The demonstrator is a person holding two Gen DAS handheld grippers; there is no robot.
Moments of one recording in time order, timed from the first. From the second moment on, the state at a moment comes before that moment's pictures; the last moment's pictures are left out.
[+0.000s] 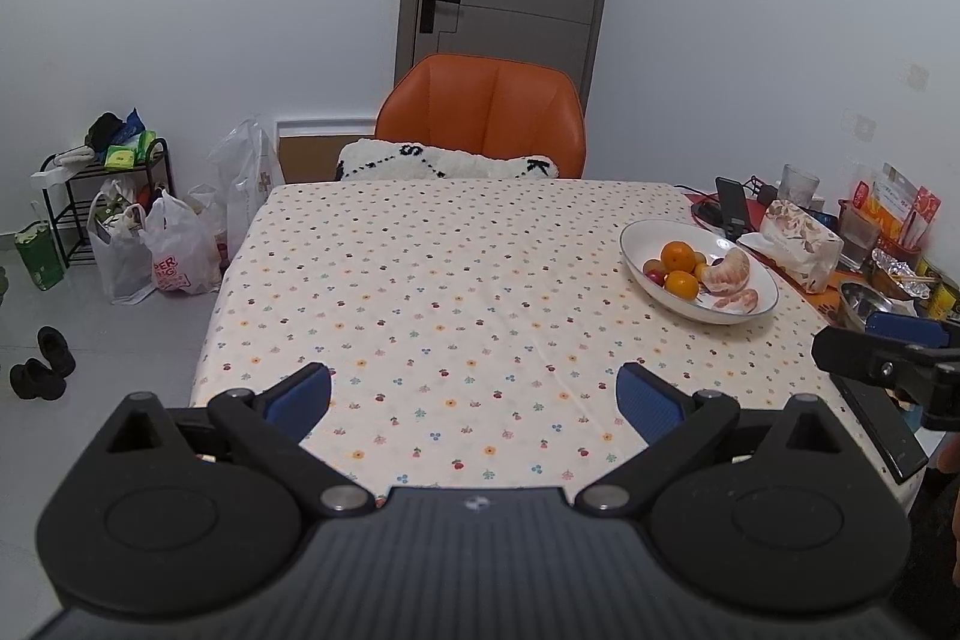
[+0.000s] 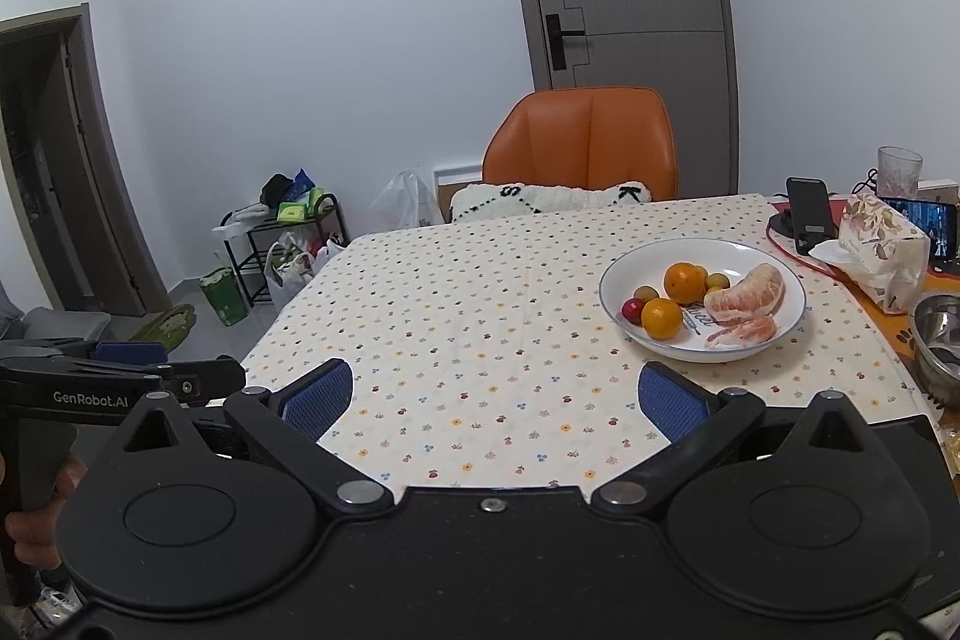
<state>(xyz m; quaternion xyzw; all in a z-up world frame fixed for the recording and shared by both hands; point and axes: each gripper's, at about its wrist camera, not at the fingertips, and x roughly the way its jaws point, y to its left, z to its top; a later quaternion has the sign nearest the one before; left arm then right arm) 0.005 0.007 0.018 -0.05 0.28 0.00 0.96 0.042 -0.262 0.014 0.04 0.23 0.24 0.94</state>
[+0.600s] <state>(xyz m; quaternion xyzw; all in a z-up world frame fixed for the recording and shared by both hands) 0.005 0.006 0.017 -0.05 0.28 0.01 0.96 0.042 -0.261 0.013 0.03 0.23 0.24 0.94</state>
